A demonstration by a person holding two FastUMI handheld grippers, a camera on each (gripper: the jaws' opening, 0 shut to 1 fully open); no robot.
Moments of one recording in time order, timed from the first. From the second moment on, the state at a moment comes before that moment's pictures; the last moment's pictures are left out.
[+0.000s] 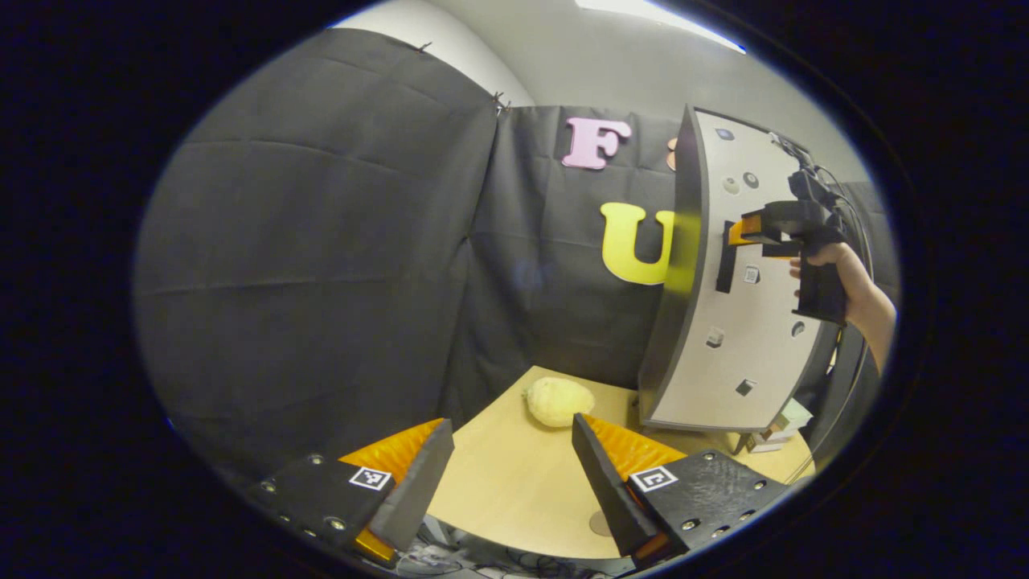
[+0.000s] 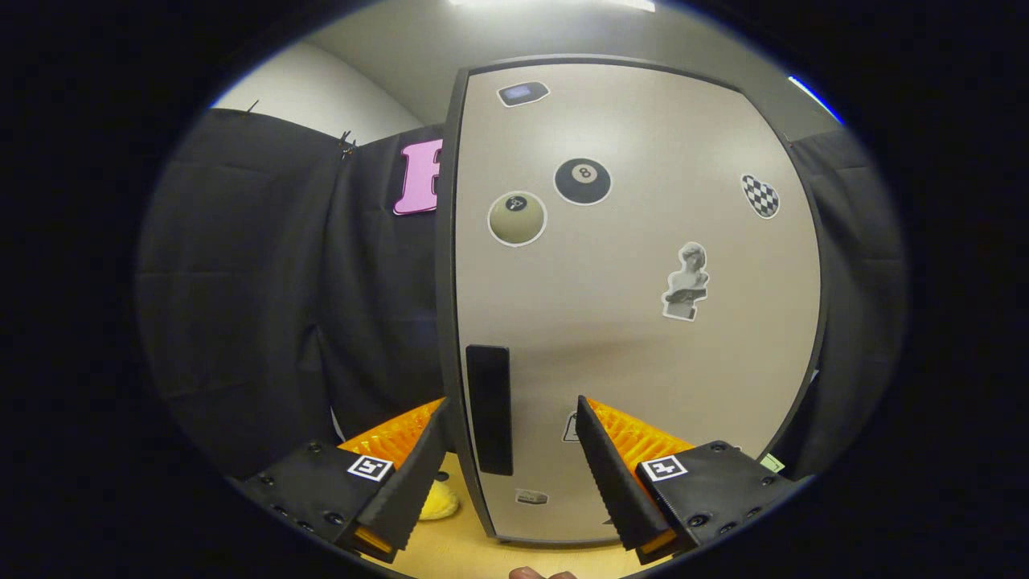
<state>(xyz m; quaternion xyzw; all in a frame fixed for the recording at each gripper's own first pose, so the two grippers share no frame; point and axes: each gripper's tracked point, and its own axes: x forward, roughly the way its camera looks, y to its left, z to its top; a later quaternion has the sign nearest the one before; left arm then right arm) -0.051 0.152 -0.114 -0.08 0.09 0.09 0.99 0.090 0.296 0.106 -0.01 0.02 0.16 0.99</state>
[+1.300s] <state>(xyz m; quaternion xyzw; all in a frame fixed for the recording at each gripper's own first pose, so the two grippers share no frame) -0.038 0.206 -0.142 -0.09 0.12 0.13 0.98 0.120 0.321 0.070 -0.04 0.06 0.18 0.98</state>
